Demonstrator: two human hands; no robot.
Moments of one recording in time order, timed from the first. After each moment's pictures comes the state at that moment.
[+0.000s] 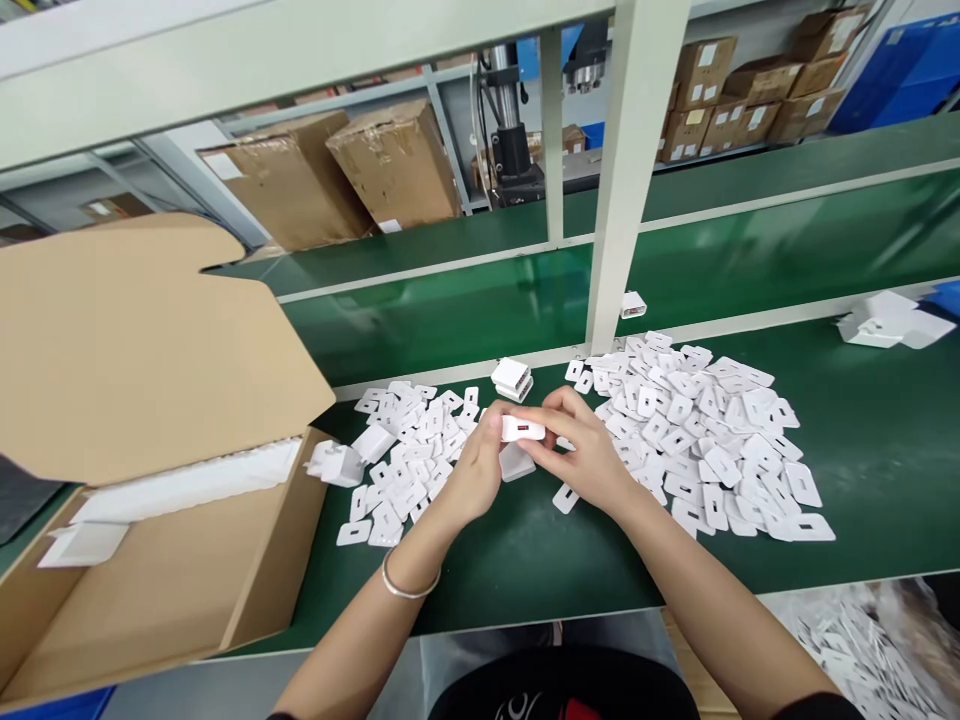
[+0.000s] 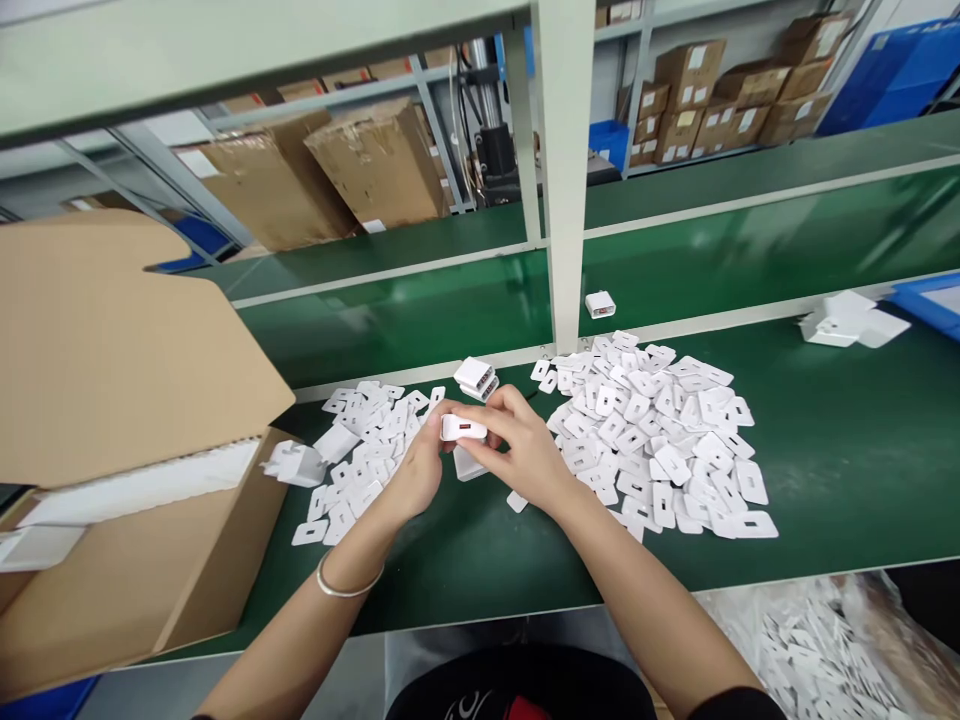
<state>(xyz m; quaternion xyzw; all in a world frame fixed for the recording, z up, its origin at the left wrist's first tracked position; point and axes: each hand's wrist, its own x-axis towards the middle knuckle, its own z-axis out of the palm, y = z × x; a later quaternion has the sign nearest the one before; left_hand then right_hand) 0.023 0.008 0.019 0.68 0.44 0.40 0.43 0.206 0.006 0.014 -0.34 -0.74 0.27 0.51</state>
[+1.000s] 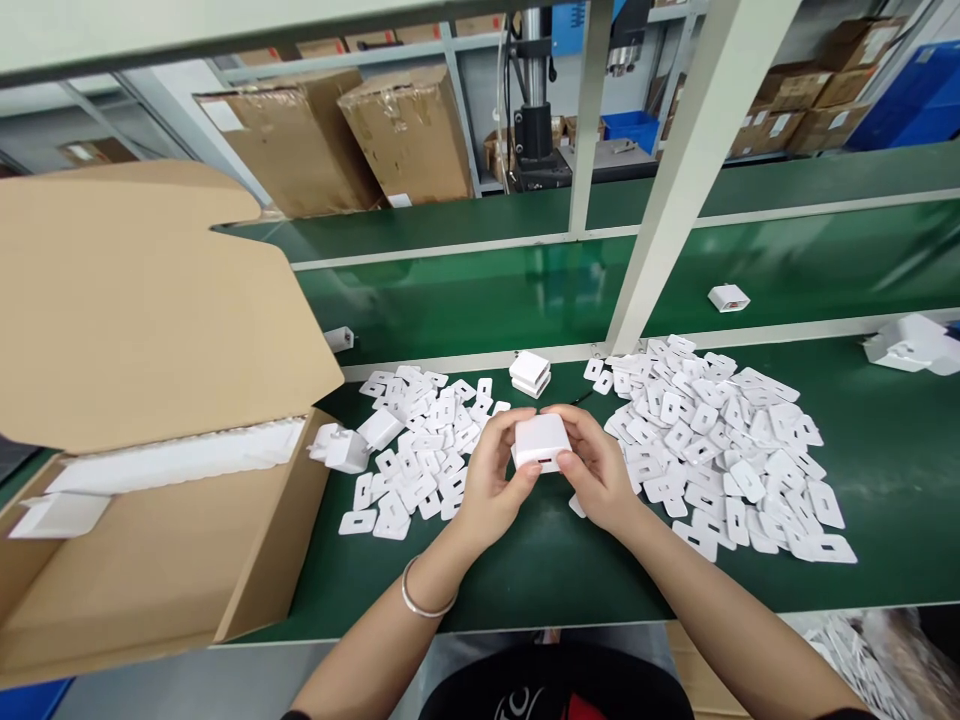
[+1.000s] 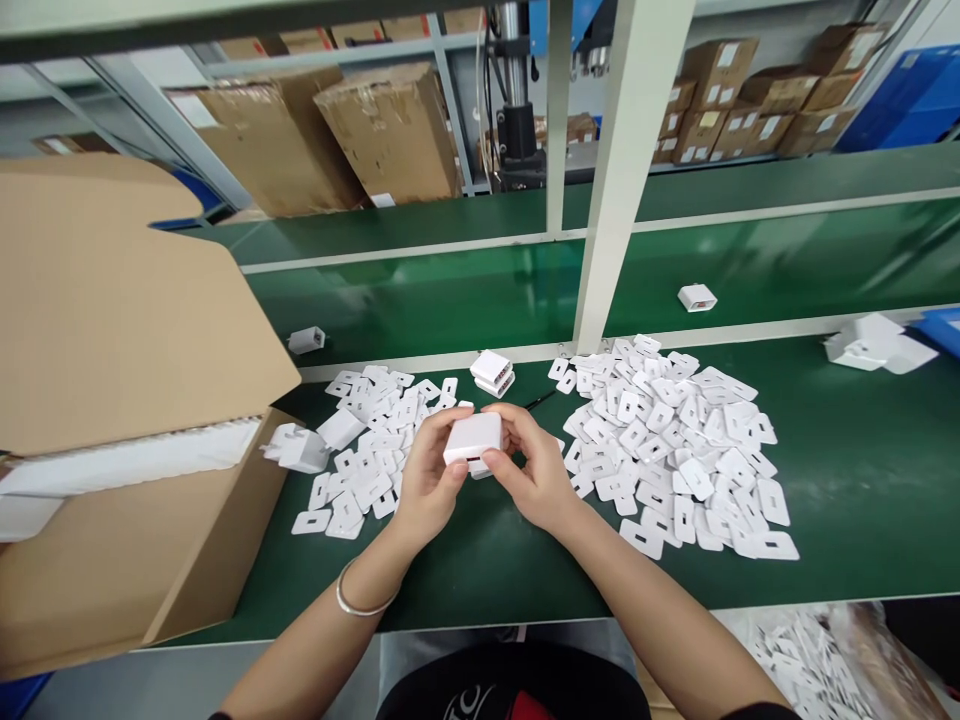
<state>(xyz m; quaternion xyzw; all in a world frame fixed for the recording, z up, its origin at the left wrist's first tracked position) 0.019 -0.008 -0.004 0.67 0.31 0.56 0.37 0.184 -0.005 -0.001 -0.32 -0.64 0.45 0.54</state>
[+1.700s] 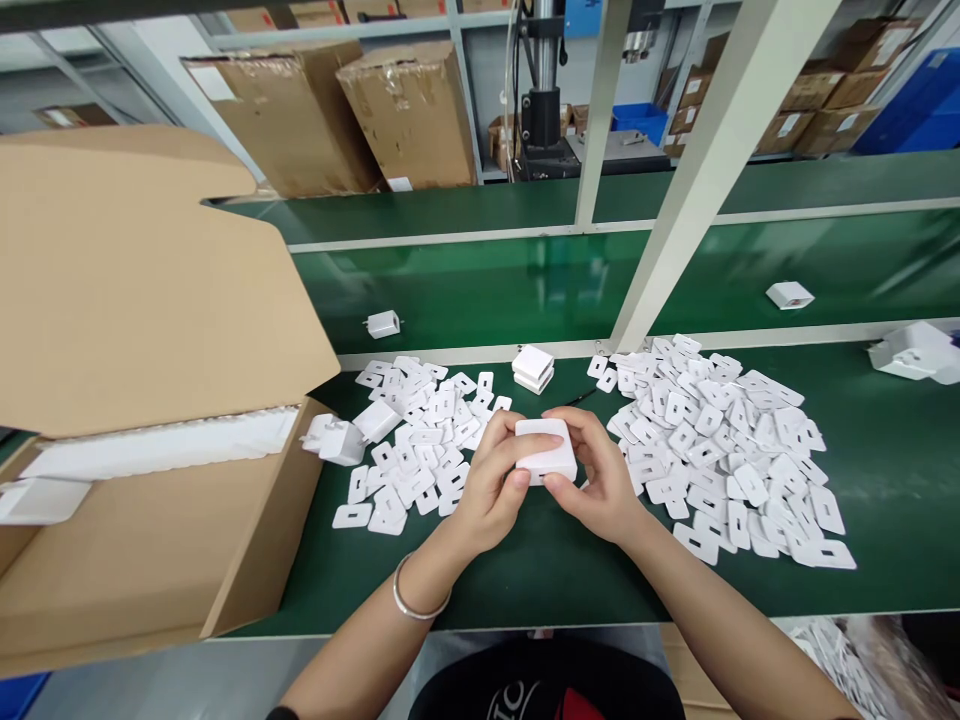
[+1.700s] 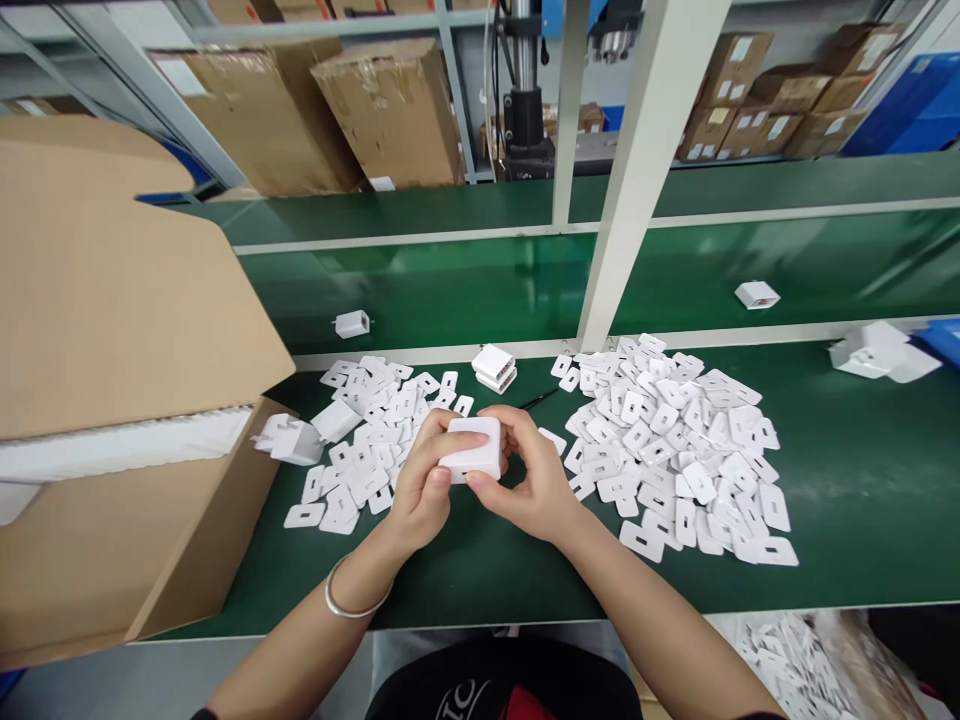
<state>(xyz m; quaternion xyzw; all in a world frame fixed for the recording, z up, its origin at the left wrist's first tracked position) 0.009 -0.009 0.003 0.75 0.28 0.54 0.26 0.183 -0.012 0.013 -0.35 -0.67 0.42 0.50</state>
